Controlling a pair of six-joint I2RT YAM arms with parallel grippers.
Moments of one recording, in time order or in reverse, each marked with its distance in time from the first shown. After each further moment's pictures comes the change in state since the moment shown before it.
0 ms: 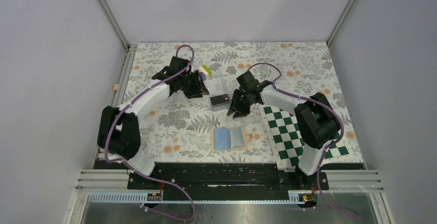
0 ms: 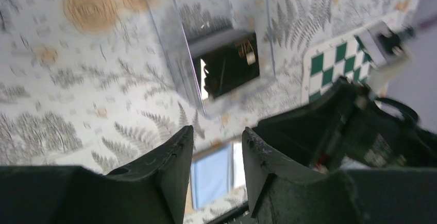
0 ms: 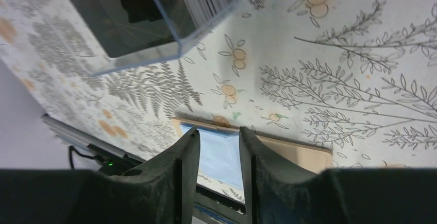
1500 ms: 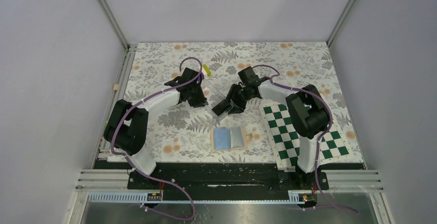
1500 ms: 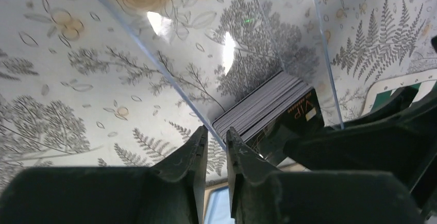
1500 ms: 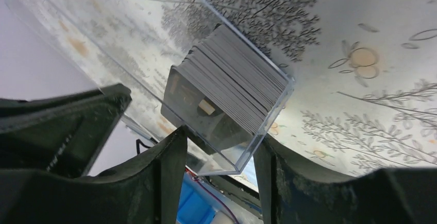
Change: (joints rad) left arm -0.089 0.158 -0.043 0.071 -0.242 -0.117; right arm -0.075 0.144 0.083 0.128 -0.226 0.159
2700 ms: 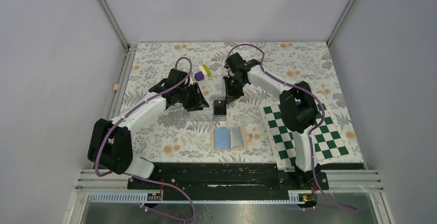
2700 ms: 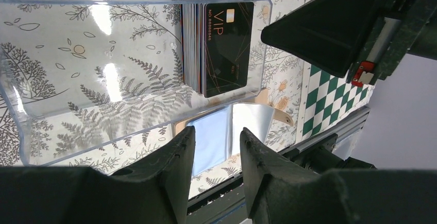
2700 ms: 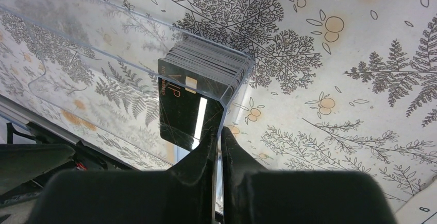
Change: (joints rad) left arm 0.051 -0.247 -0.096 -0.072 0.270 0.071; right arm 0.047 0.147 0.448 -0.444 0.190 -0.546
